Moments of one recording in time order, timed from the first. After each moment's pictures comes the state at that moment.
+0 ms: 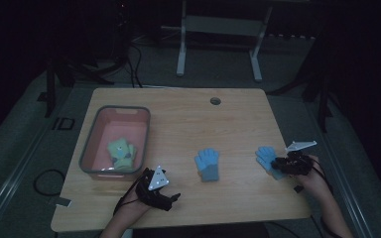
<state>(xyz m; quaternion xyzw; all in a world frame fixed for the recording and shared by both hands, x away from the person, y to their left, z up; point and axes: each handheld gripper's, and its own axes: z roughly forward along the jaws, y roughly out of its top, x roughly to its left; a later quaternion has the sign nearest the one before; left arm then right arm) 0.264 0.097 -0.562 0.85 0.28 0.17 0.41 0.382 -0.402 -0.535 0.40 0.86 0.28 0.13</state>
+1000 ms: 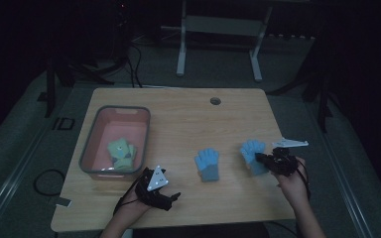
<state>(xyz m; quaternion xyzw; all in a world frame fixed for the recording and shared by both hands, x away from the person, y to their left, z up) 0.263 0.098 -0.559 0.85 0.27 0.18 0.42 0.342 -0.313 -0.483 0.46 0.80 0.35 0.16</state>
